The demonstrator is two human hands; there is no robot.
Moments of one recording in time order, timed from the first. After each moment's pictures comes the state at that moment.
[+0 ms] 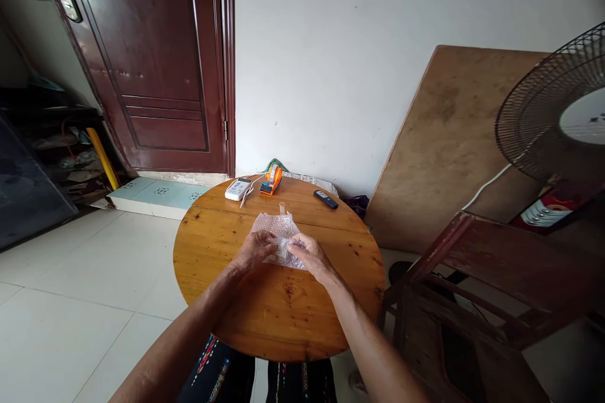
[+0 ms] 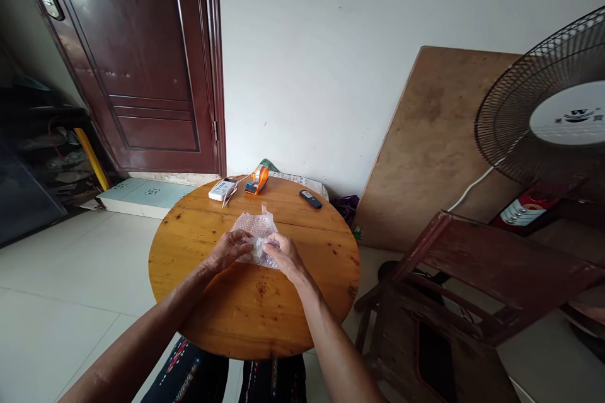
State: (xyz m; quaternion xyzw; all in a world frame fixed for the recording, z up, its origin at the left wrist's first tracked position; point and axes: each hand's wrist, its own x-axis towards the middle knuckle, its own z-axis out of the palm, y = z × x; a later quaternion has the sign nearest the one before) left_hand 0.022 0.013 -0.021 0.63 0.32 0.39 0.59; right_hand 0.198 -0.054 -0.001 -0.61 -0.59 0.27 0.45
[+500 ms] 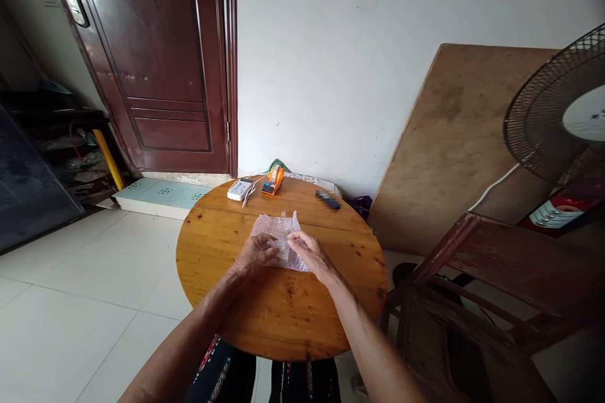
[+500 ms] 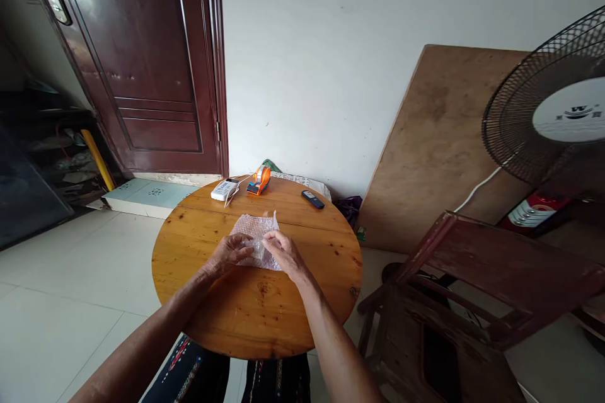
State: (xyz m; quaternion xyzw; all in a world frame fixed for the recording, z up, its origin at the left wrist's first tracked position) left_hand 0.017 0.002 -0.019 0.61 0.31 0.41 0.61; right_hand 0.196 -0.056 0.006 -0.58 -0.62 0.27 0.46
